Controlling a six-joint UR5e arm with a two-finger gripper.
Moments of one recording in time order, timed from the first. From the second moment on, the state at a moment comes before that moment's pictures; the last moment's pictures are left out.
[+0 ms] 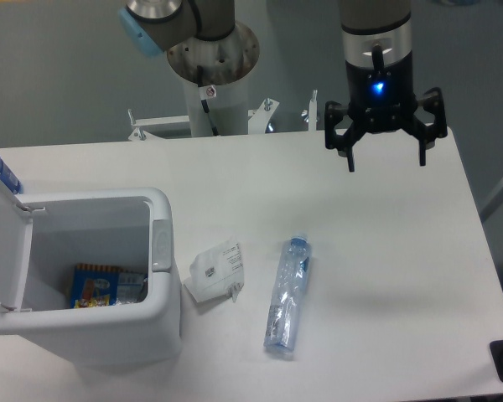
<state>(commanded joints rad) 2.63 -1.67 -1.50 -1.10 1.54 0.77</state>
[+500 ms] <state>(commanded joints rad) 2.63 -1.67 -1.50 -1.10 1.55 0.77</state>
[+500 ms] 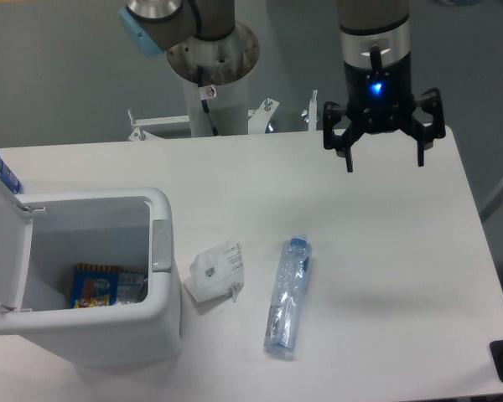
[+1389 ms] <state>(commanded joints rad) 2.55 -1.68 -1.75 -0.99 1.55 0.92</state>
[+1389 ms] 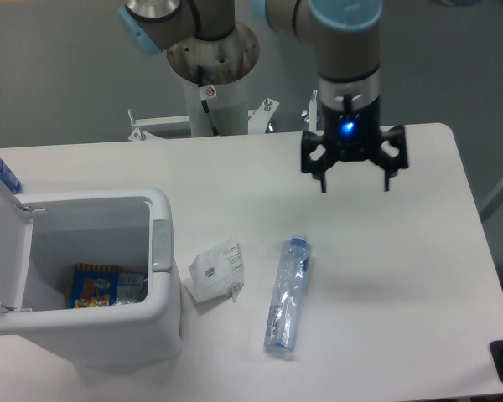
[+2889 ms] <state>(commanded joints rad) 2.29 -1.89 -1.94 -0.79 1.44 0.97</state>
